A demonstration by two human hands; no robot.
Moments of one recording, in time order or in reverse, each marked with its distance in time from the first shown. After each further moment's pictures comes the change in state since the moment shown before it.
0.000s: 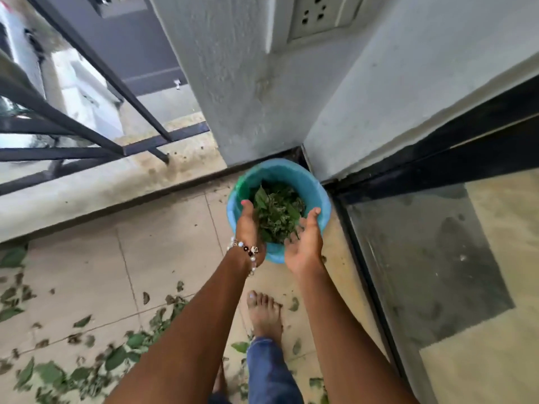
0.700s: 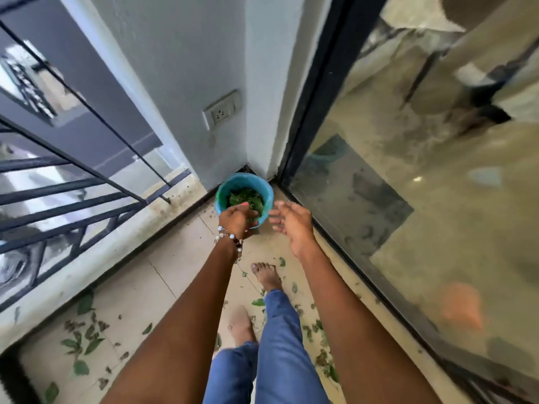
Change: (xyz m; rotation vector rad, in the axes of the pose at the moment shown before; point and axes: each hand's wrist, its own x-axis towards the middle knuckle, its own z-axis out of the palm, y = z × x) left_hand -0.337 0.011 0.017 0.602 -0.007 0.294; right_hand -0.351 -0.047 -0.054 -0.289 -0.006 -0.393
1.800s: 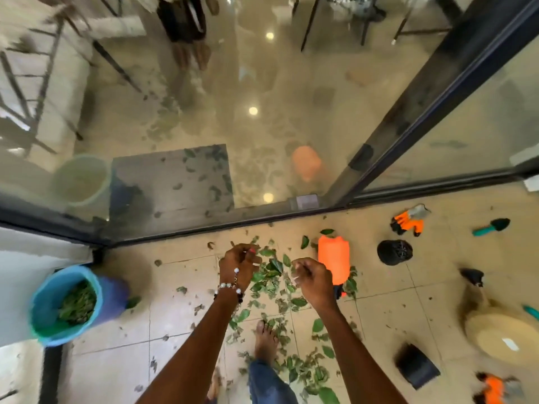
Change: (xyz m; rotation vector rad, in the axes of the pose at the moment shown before) left_hand -0.194 -0.327 0.234 0.877 -0.827 0.345; right_hand -0.205 0.309 -0.393 0.077 0.801 -0.074
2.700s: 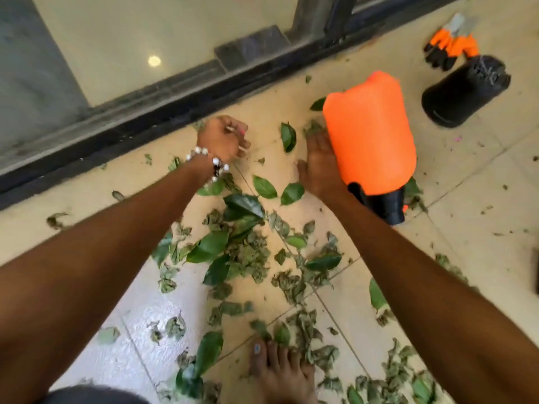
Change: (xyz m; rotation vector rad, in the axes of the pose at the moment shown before) left_hand 0.389 -0.354 0.175 0.505 -0.418 0.294; right_hand 0.336 0.442 0.137 -0.665 0.352 -0.095
